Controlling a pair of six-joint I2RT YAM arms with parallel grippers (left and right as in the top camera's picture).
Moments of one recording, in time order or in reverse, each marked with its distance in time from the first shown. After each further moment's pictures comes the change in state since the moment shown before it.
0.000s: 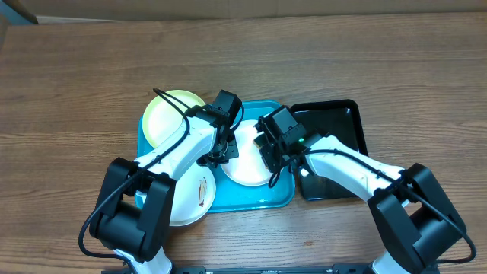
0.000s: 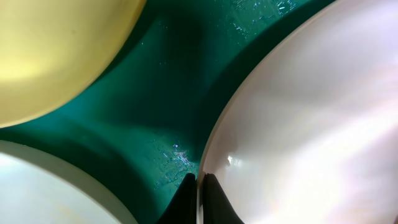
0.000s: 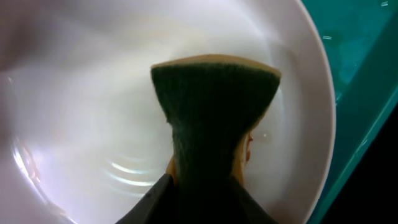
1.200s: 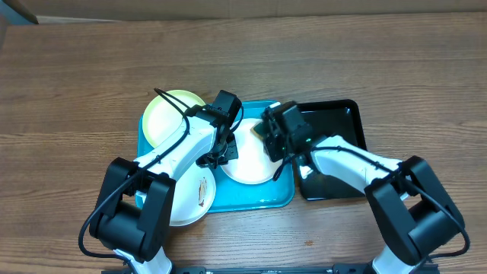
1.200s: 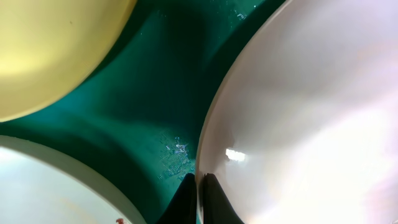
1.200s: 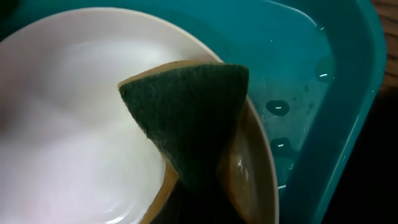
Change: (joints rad) left arm 0.000 0.000 0.004 -0.026 0.009 0.027; right arm -0.083 0.036 -0.066 0.280 -0.030 0.010
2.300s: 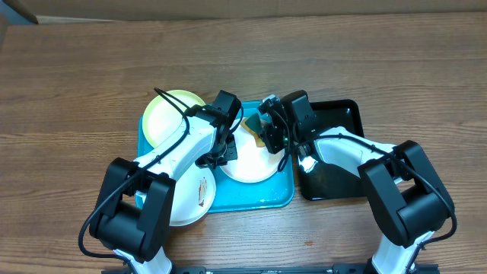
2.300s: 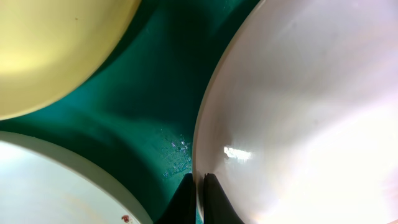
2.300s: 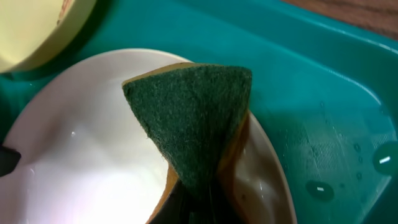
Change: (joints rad) left arm 0.000 0.000 0.000 -0.010 -0.005 0.008; right arm -0.067 0.093 0.043 0.137 -0.259 -0.121
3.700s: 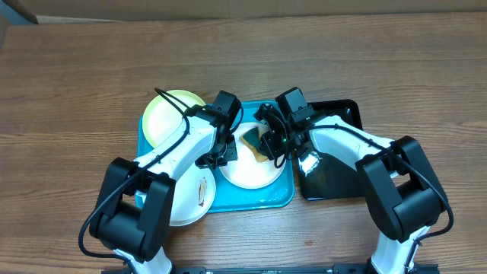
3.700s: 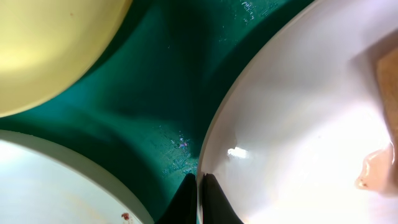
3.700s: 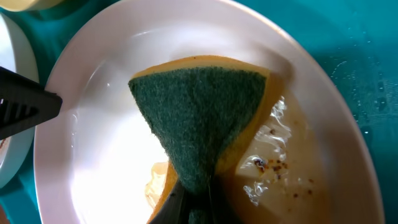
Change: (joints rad) left arm 0.000 0.000 0.002 -0.007 0.006 0.010; right arm 0.007 0.043 0.134 -0.348 -0.107 -0.036
